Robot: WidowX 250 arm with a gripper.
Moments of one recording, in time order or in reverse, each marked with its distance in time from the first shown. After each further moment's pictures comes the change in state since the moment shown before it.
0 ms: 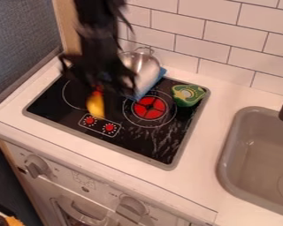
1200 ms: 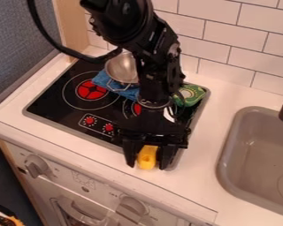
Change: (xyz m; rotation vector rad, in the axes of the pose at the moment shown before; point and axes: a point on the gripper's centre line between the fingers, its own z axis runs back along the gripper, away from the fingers) arm 0.006 -0.065 -0.072 -0.030 0.056 0.280
